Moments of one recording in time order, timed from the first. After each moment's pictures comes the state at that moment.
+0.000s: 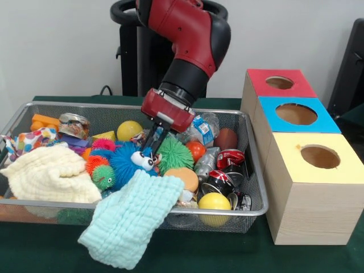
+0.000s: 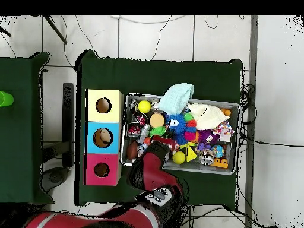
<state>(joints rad) 0.14 -0.25 -0.45 1.90 0.28 -0.66 1.64</state>
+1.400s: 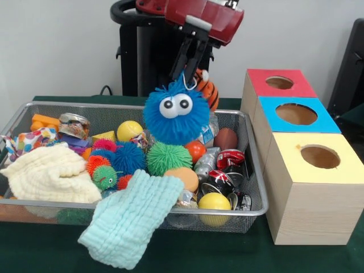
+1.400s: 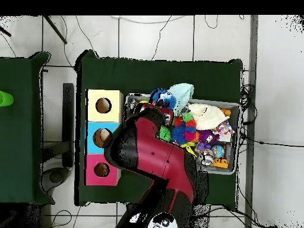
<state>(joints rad) 0.19 -0.67 -0.53 1.63 0.23 0.14 1.64</state>
